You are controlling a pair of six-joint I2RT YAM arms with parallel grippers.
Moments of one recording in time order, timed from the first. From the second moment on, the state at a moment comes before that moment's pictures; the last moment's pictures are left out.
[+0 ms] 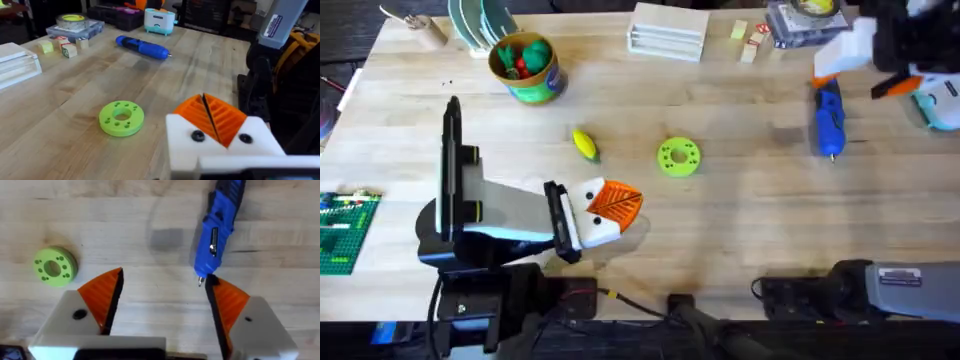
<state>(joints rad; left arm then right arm) 0.10 0.00 0.01 -0.12 1.35 0.00 -0.17 1.53 1.50 -1.29 -0.13 -0.08</state>
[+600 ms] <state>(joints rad) 0.10 0.00 0.01 -0.12 1.35 0.00 -0.29 1.53 1.39 -1.02 -0.13 -0.03</state>
